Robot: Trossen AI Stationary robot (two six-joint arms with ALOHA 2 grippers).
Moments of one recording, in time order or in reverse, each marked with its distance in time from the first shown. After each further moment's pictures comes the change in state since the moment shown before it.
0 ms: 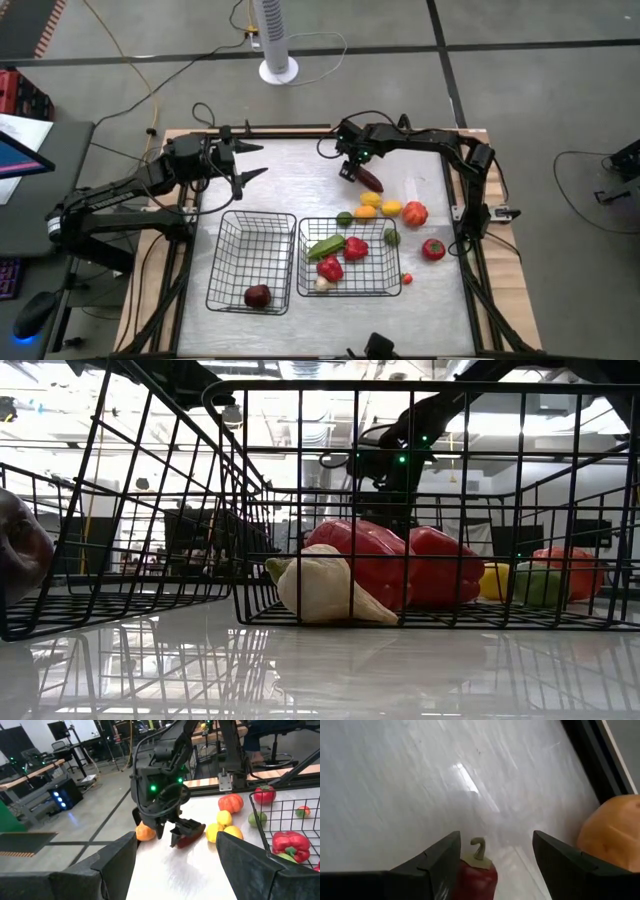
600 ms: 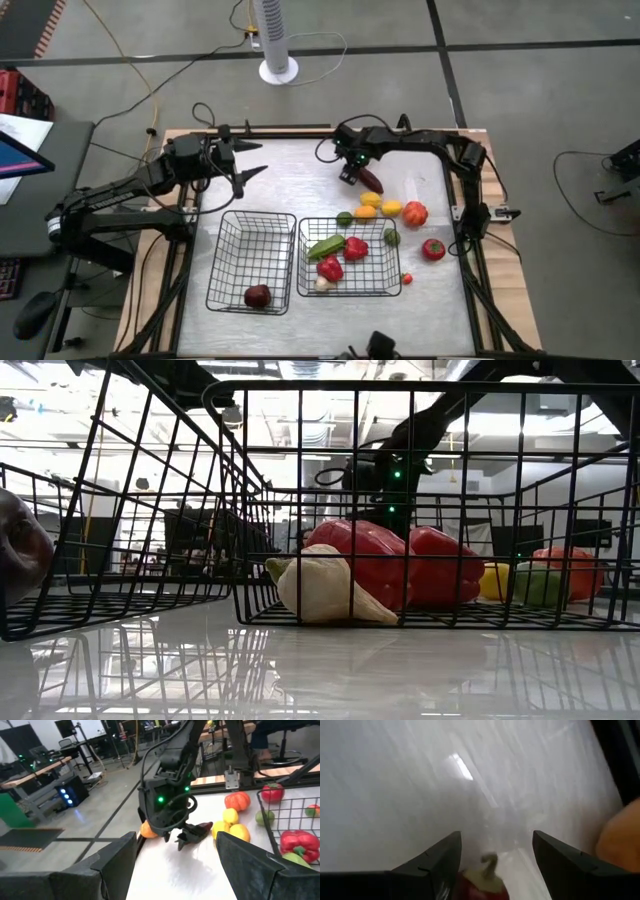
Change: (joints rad) left arm 0.000 0.000 0.000 -0.005 -0.040 0.002; right arm -0.008 0.068 0.002 -0.015 0.026 -0.002
